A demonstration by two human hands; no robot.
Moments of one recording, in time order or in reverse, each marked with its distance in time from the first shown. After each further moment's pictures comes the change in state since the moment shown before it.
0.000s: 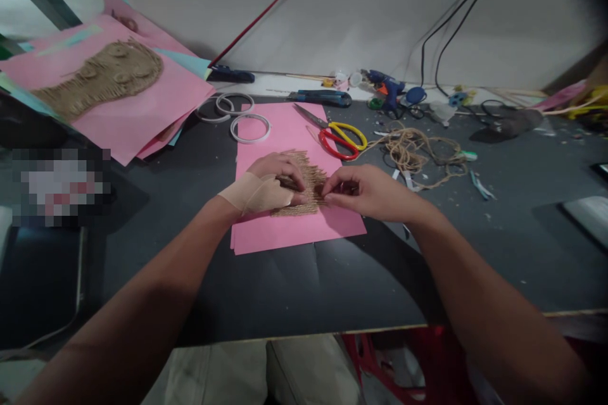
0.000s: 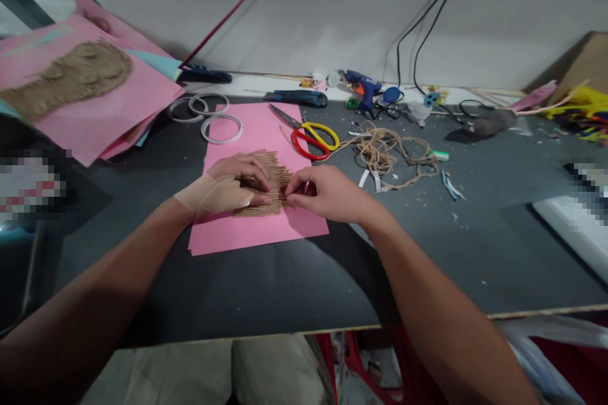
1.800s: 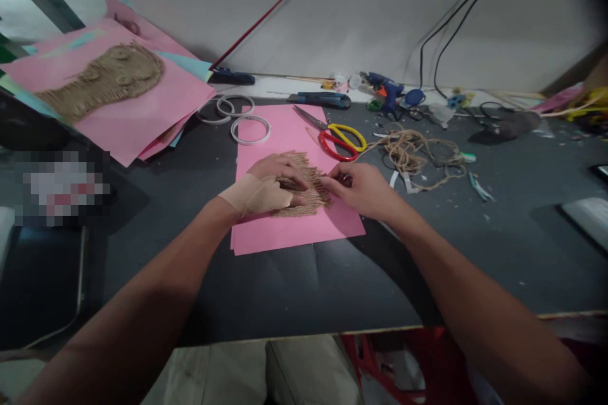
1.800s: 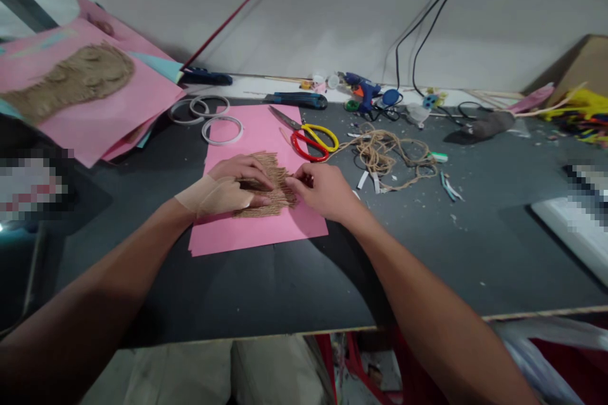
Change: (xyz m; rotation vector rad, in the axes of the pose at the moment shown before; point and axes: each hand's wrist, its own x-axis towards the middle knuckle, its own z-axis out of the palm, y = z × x) left_hand 0.000 0.000 0.000 0.114 -0.021 -0.021; right_hand 0.012 0.004 0.018 -0.134 0.265 0.166
